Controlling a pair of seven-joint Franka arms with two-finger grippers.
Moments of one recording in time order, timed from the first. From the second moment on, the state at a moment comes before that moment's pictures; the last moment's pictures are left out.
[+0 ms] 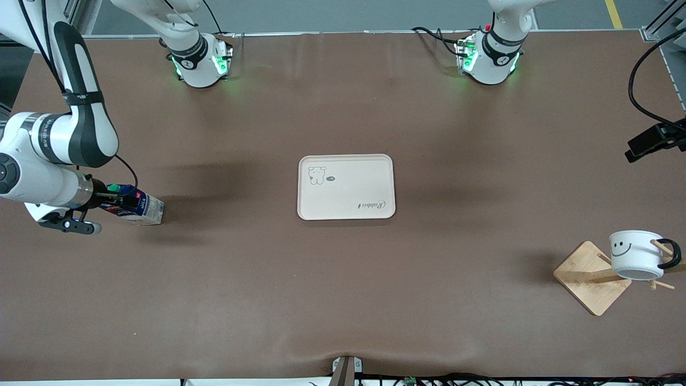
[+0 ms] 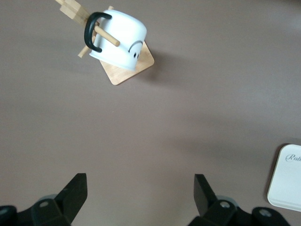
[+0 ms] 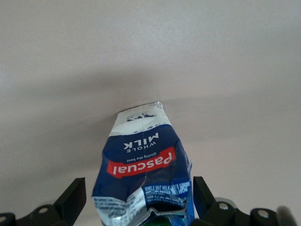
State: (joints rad) left arm 0.19 0.08 -0.20 -1.41 0.10 1.51 -0.19; right arm -0.06 0.29 -0.06 -1.91 -0.09 2.04 0.10
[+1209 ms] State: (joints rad) left arm -0.08 0.04 0.07 -1.46 0.04 1.50 -0.18; right arm -0.01 0.16 -0.05 -1.37 -0.07 1.49 0.11
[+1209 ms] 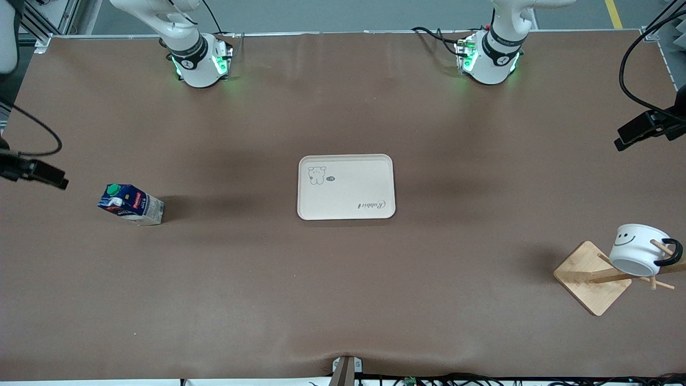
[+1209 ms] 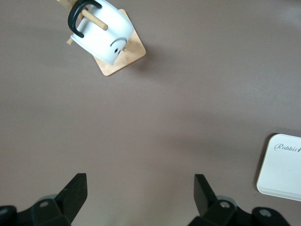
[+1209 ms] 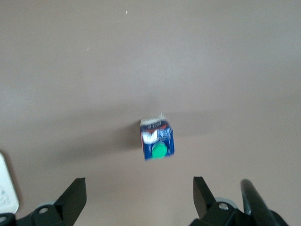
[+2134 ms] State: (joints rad) left arm -0.08 0.04 0.02 -1.47 0.04 1.49 -0.14; right arm -0.05 0.08 -0.06 -1.35 -0.04 1.41 0.10
